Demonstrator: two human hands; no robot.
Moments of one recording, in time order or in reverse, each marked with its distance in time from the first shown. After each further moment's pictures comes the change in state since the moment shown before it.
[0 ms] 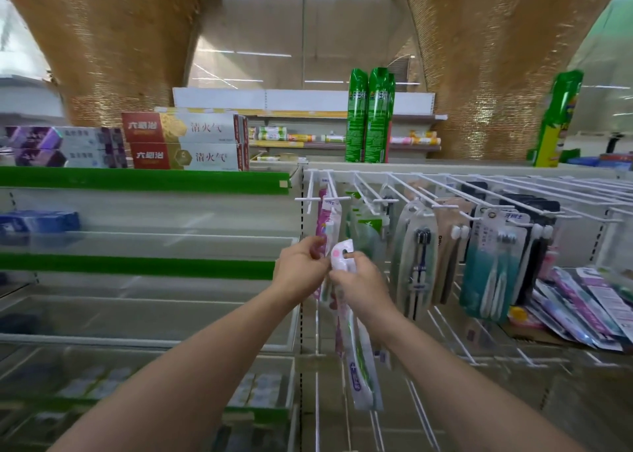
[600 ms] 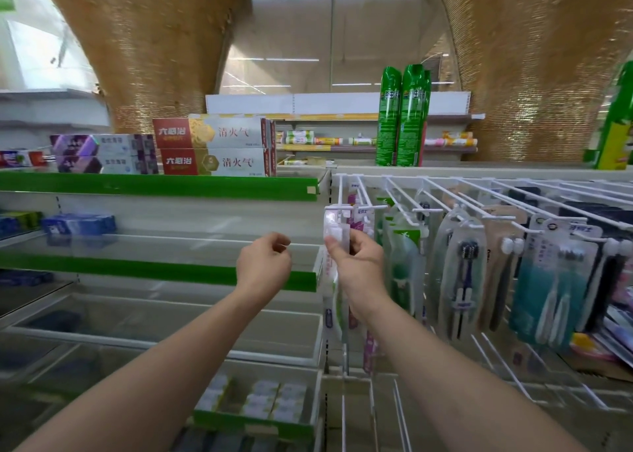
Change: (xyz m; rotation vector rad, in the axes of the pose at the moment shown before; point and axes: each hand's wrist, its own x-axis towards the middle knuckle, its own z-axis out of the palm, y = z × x) left_hand 0.037 -0.049 -0.068 0.142 0.278 -0.031; right_hand 0.055 -0.012 0.055 0.280 0.099 -0.150
